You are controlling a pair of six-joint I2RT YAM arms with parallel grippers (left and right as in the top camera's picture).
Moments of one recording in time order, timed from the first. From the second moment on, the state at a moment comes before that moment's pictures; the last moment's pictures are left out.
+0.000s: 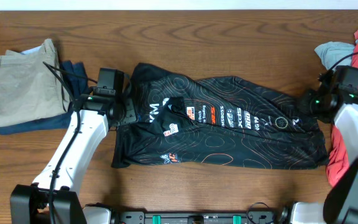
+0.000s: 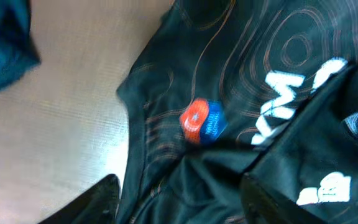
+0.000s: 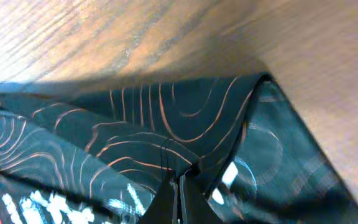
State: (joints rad) left arm -0.15 1.47 0.99 -0.76 -0.02 -0.35; right arm -0.31 1.57 1.00 -0.60 -0.18 0.22
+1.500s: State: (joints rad) left arm -0.05 2.19 1.57 -0.49 0.26 -0.17; right arm -0.31 1.55 1.00 -0.71 -0.06 0.21
